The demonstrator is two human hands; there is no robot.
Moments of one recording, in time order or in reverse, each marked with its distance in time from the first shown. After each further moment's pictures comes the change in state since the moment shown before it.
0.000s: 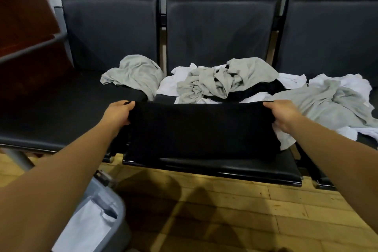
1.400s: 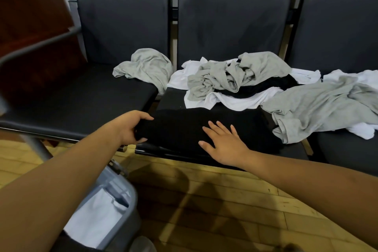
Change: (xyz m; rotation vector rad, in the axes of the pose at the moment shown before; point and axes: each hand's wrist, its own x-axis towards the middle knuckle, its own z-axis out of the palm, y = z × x) left_hand -0.055 -0.007 -0.007 -0.098 -0.251 -0.500; right_hand -0.103 0.078 0.131 -1.271 -0.512 -0.636
